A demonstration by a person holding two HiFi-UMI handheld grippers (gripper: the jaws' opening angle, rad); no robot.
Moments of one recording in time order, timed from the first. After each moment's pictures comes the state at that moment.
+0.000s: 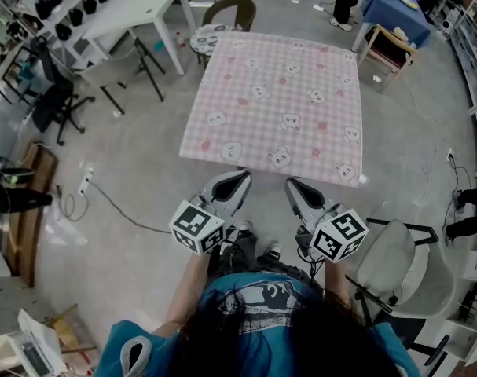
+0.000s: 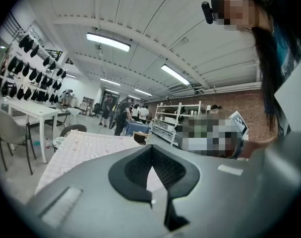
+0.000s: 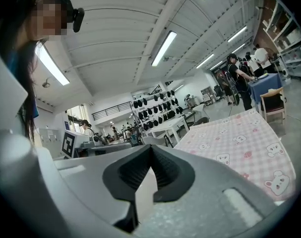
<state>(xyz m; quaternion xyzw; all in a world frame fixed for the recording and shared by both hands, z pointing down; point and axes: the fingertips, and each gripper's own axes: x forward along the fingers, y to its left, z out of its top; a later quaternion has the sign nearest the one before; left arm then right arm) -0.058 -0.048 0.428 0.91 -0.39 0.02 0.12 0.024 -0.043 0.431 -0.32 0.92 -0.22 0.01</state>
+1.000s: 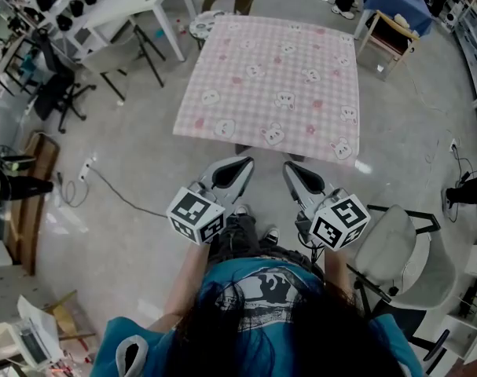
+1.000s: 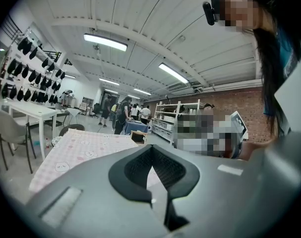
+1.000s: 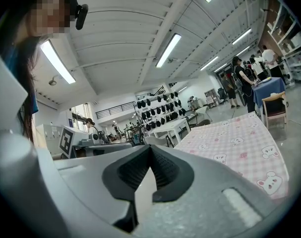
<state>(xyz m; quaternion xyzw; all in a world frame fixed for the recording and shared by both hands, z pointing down) -0.018 -0.013 0.427 0.91 -0.39 0.02 0.11 0.052 -0.012 0.431 -0.31 0.93 -0.20 0.01</state>
